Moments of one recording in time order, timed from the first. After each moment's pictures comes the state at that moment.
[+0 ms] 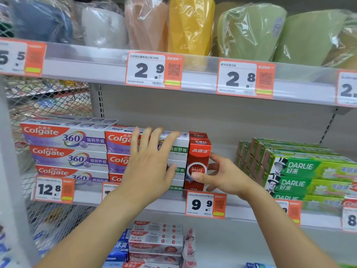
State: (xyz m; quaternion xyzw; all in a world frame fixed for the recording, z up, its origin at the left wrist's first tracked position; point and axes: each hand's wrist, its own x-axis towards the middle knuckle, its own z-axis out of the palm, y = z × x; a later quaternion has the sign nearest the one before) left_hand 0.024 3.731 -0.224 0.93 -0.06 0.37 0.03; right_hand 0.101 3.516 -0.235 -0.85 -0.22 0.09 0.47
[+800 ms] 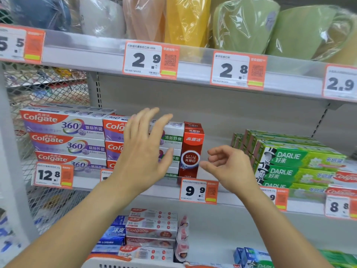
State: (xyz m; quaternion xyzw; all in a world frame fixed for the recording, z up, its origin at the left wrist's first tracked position) left_hand 0.001 3.728 -0.218 0.88 -0.12 0.43 0.15; right_hand 0.055 3.505 -0.228 -0.88 -0.12 -0.14 0.43
